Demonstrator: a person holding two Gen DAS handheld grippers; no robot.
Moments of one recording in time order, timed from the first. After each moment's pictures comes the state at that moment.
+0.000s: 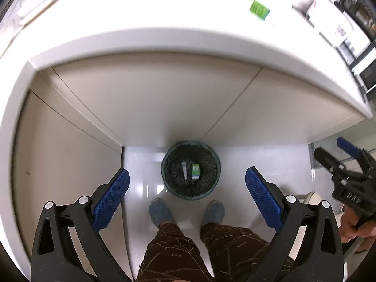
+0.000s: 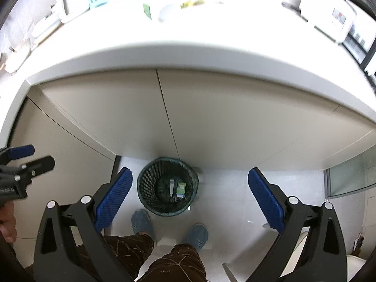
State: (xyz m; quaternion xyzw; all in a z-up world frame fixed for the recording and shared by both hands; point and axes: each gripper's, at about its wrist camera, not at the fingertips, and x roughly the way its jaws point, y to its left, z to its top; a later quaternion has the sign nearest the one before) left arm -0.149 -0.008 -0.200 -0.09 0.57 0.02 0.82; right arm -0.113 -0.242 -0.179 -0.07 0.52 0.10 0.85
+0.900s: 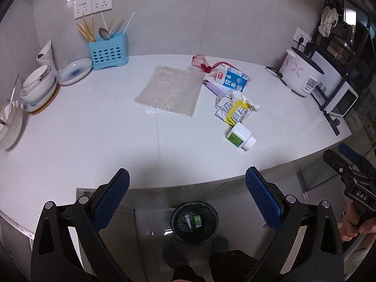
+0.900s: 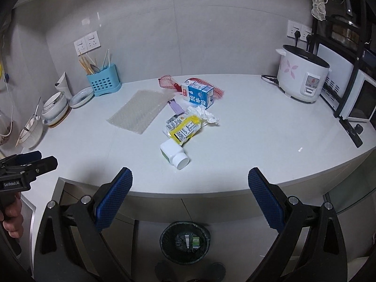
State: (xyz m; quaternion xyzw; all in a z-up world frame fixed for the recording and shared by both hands) left arm -0.072 0.042 0.008 -0.05 0.46 -0.03 0.89; right arm -0.064 -0.215 0.026 -0.01 0.39 0.07 0.92
